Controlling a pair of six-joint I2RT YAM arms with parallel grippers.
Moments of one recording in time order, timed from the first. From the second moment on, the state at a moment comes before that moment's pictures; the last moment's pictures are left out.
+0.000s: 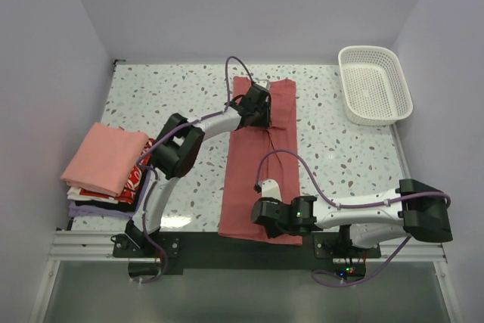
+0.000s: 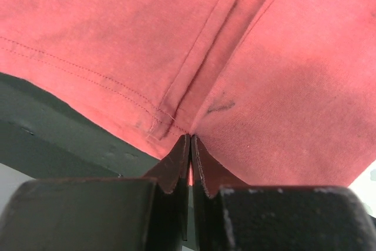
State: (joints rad) left arm -0.67 2.29 1.72 -0.20 -0.05 -0.54; right arm 1.43 1.28 0.65 -0.56 0.30 0.99
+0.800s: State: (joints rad) left arm -0.66 2.11 1.71 -0.22 0.01 -0.54; right arm 1.38 0.90 0.73 -0.79 0.41 1.00
